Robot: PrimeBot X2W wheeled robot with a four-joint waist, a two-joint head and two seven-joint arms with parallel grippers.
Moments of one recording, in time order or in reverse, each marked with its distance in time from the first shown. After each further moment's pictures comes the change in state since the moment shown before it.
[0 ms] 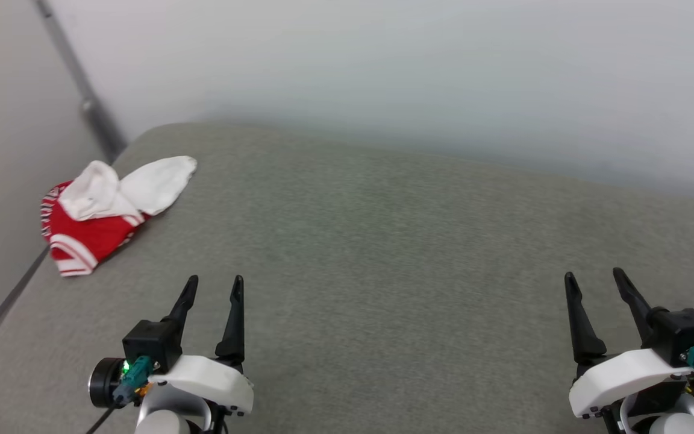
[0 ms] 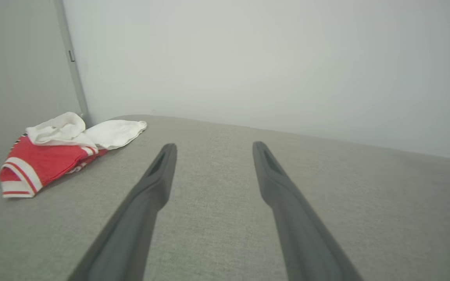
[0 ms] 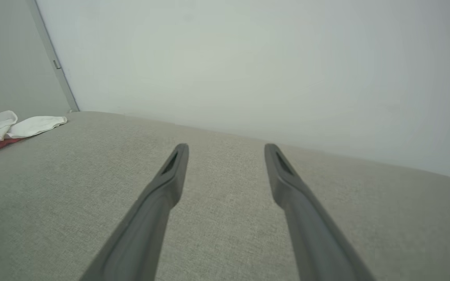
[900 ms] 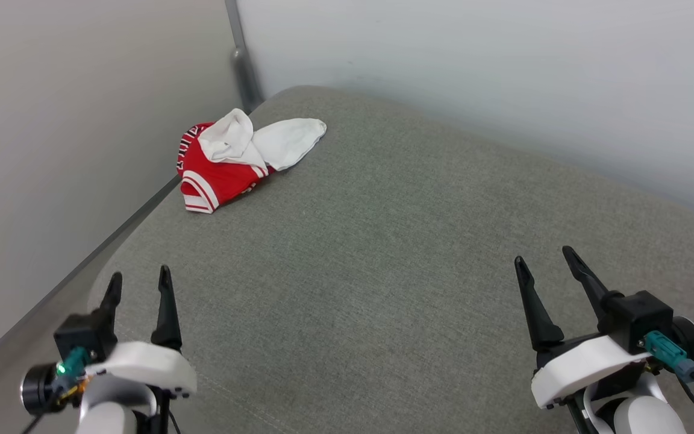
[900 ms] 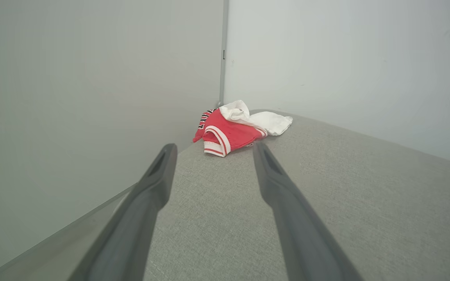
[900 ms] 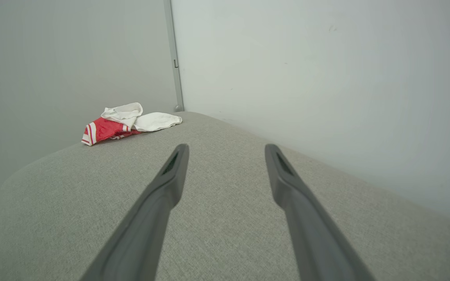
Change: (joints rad) left arm -0.006 0.067 0.109 -0.003 -0.035 0.074 0.018; right arm -0.042 0.000 0.137 -0.026 0.011 0.000 -0.001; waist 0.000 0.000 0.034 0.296
